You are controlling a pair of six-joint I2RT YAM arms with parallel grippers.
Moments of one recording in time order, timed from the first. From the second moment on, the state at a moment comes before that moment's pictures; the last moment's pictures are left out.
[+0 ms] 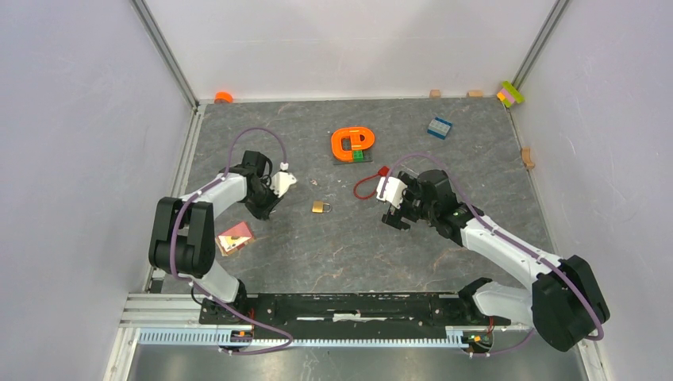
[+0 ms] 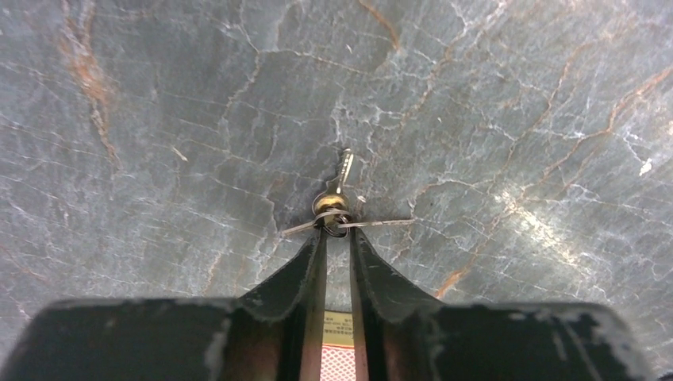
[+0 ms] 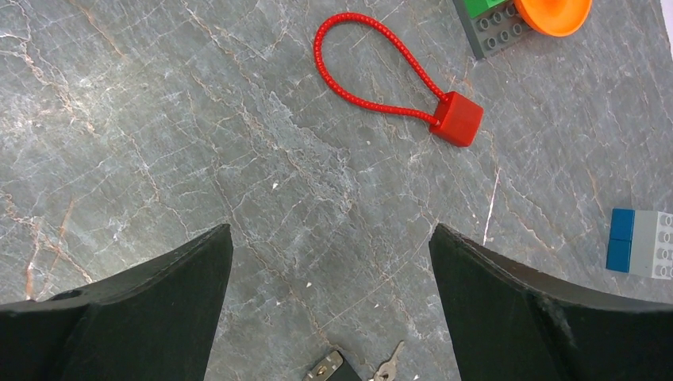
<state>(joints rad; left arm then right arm) -0.16 1.60 0.91 -0.63 0.13 0.70 0.52 1.16 0.62 -0.12 -0.26 -0.69</state>
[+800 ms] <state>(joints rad) -0.16 1.43 0.88 -0.57 0.21 0.65 0.52 1.18 0.62 -0.12 -0.26 -0.70</state>
